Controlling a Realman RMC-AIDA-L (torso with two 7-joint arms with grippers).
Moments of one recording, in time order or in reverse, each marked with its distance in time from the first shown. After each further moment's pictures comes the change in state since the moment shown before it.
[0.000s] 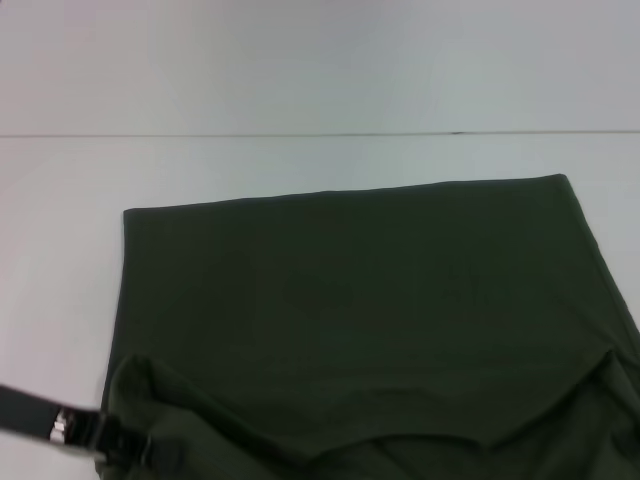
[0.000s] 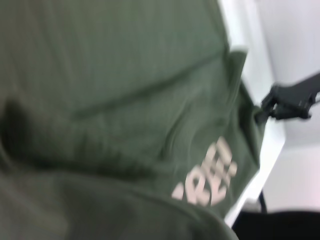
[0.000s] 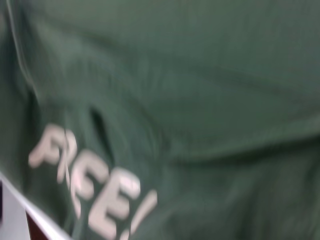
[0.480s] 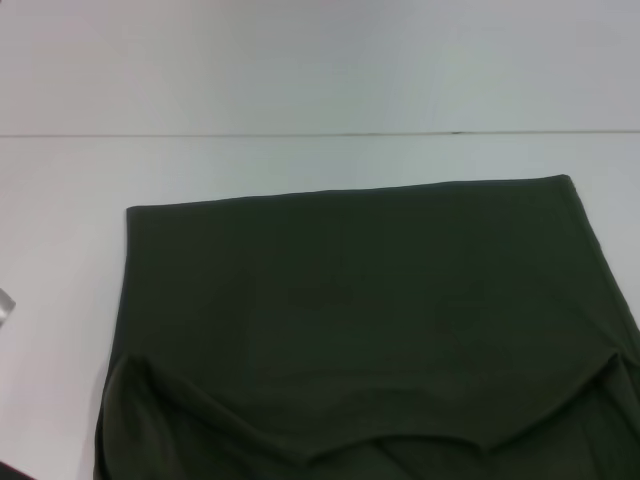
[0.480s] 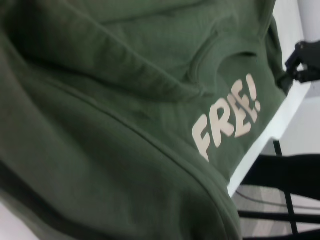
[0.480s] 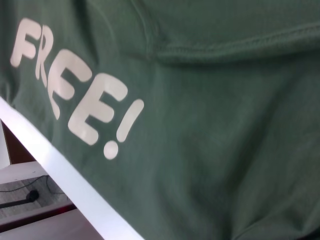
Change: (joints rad) left arm 0.044 -0.030 0.134 0.017 0.088 0.009 0.044; right arm -0.025 0.023 -0.249 0.001 -0.019 -0.009 -0.006
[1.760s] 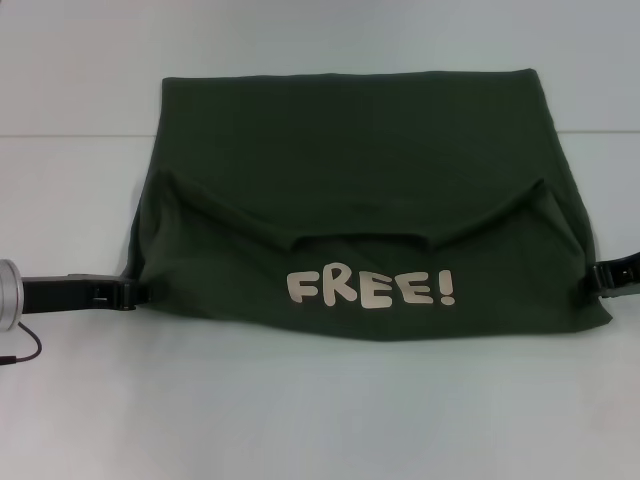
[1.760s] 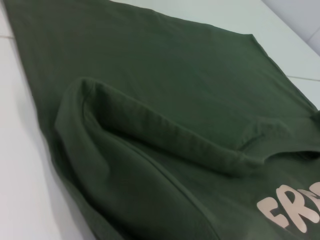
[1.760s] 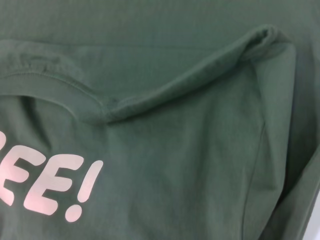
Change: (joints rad) left arm -0.040 -0.016 -0.110 -0.071 -0.309 -0.702 0.224; right arm 0.116 0.019 0.039 -0.001 0.128 0.522 0.359
